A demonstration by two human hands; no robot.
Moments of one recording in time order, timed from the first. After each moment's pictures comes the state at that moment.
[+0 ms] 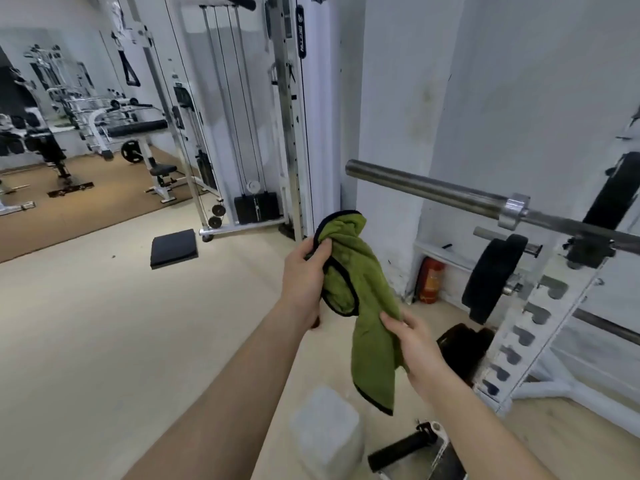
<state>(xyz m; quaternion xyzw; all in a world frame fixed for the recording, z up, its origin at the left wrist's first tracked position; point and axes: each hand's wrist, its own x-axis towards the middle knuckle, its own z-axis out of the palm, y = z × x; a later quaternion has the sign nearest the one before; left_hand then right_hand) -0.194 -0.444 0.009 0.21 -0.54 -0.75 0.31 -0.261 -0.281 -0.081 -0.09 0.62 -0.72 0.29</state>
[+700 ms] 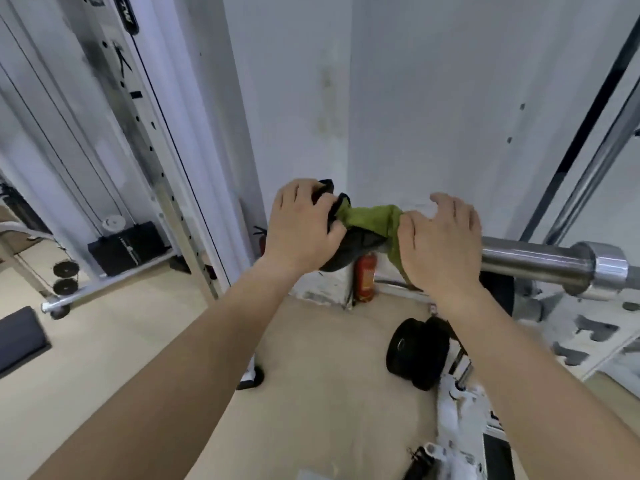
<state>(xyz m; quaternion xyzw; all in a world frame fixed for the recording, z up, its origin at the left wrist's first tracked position) -0.576 -0.650 0.028 -0.06 -0.95 -0.07 0.30 -0.578 -0.440 0.009 -0.07 0.95 -0.12 -0.30</state>
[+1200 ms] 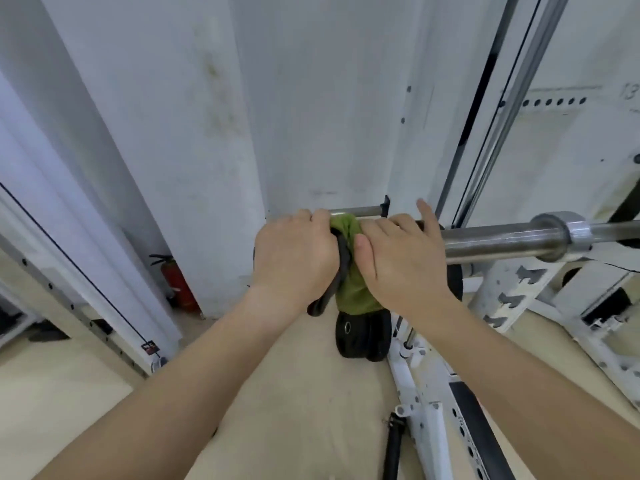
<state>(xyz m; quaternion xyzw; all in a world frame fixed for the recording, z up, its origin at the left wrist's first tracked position) -0.635 -0.661 0.021 -0.23 -0.92 -0.05 0.32 -0.591 -0.506 0.002 -0.01 0.93 0.05 -0.36</state>
